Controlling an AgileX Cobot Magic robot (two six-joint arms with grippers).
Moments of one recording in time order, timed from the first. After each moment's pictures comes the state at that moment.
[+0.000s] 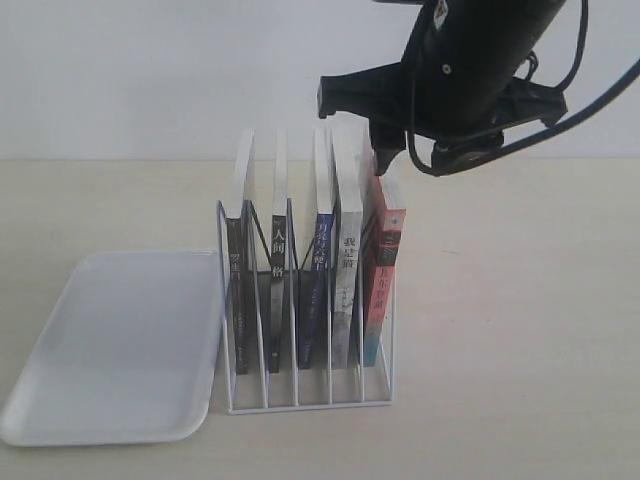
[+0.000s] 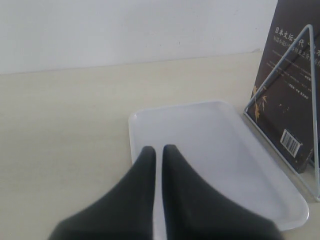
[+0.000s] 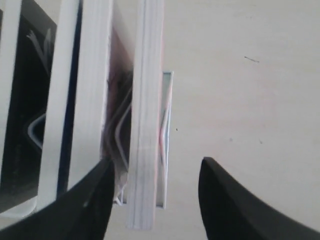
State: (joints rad) left arm -0.10 0.00 0.00 -0.05 0.32 0.08; right arm 0.67 1.63 -1.50 -0.17 1.04 0.59
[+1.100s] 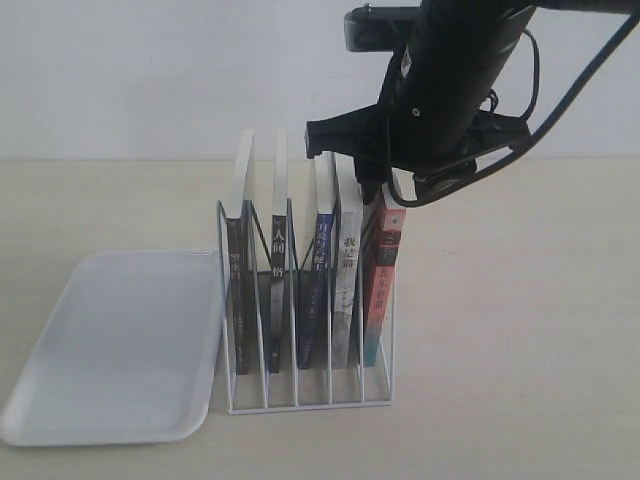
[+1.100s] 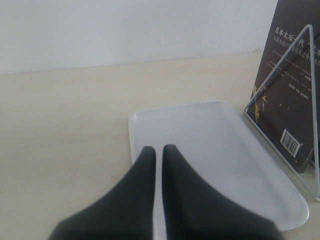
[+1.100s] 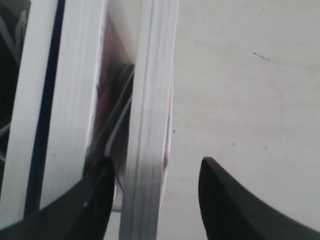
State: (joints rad) left arm -0.10 0.00 0.00 -0.05 0.32 0.08; right arm 0.66 1.72 -1.50 -0.17 1.00 0.55
